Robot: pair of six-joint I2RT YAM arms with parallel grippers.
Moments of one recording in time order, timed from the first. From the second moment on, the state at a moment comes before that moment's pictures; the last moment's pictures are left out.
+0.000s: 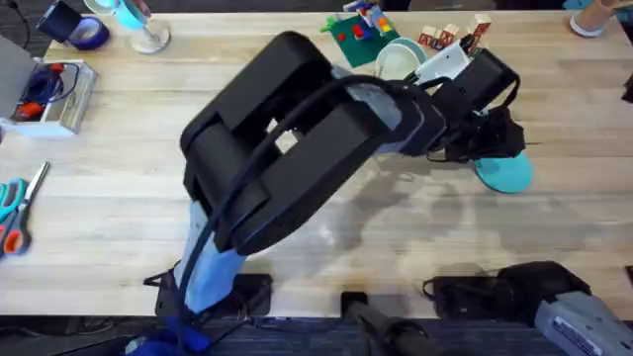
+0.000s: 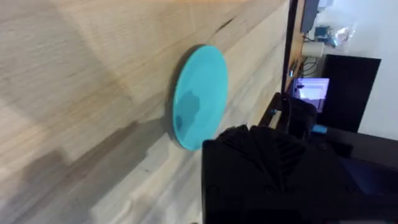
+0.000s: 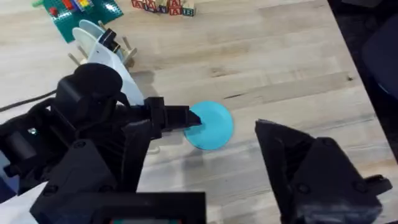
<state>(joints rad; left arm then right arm) -0.97 2.15 1.44 0.10 0.51 -1.13 0.13 0.79 1.47 -1.40 0.34 0.20</state>
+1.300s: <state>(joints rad) -0.98 2.22 1.47 0.07 0.42 -1.05 0.13 0.79 1.47 -1.39 0.34 0.18</state>
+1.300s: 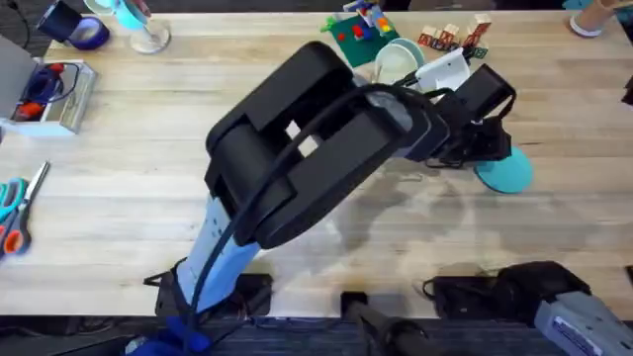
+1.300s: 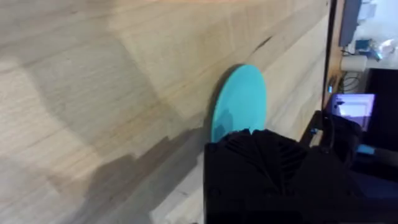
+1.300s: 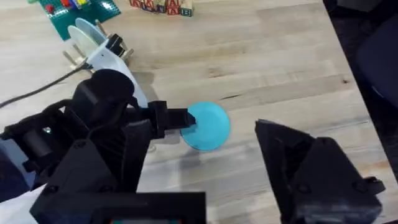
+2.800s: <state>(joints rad) -0.99 2.24 1.53 -0.14 0.38 -1.03 0.13 0.79 1.47 -1.43 0.34 0.16</state>
